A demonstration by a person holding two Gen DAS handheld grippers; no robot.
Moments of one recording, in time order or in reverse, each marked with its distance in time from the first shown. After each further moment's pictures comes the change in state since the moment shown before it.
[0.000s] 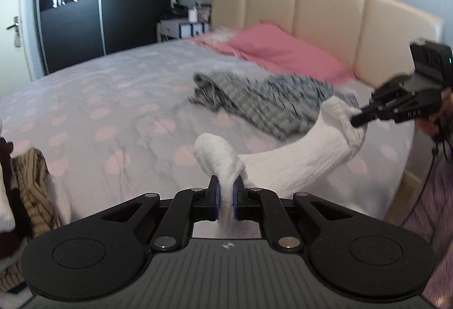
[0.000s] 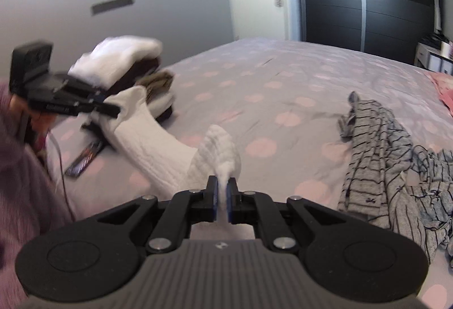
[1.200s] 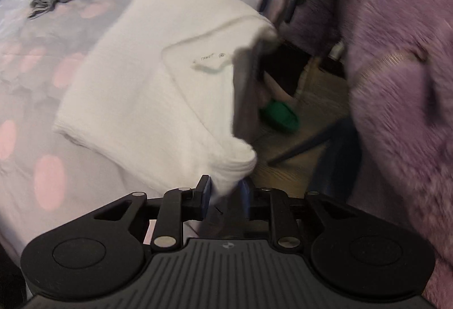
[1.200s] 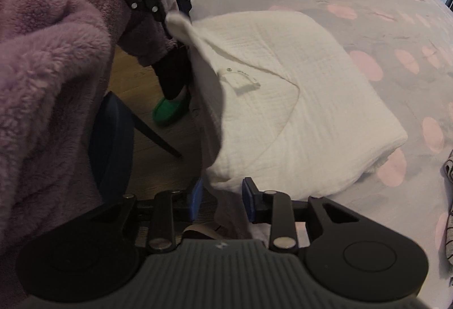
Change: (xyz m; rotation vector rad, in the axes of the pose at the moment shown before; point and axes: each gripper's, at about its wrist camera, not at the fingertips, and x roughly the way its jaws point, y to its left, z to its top) left arm 0.012 -0.089 -0.113 0.455 0.475 -0.401; right arm 0.021 0.085 -0.093 -0.449 0.528 0.350
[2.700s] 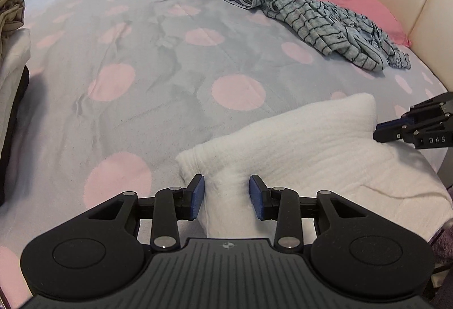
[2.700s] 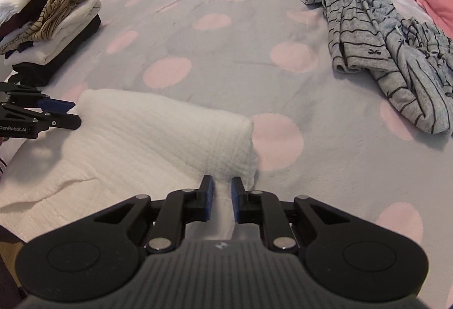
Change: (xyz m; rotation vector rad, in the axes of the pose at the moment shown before) left arm 0.038 0.116 0.014 -0.806 -0.293 0.377; right arm 0.041 -0.115 -0.012 0.814 -0.211 -0.409
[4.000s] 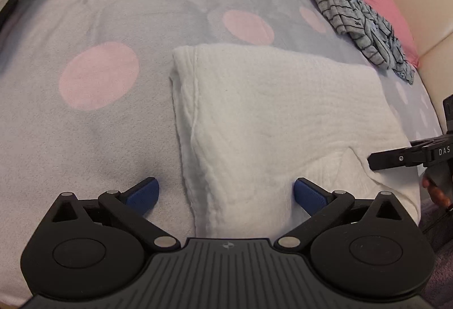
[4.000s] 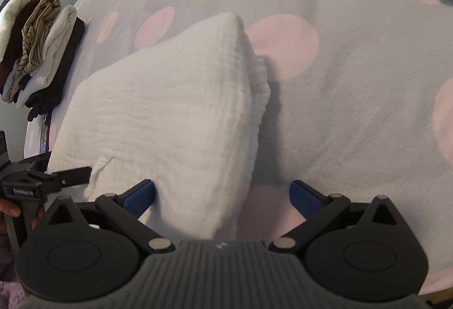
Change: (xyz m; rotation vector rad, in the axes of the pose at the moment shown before) left arm 0.019 0.008 -0.039 -0.299 0.179 -0.104; right arm 0.032 -0.021 -0.028 0.371 0.252 0.220
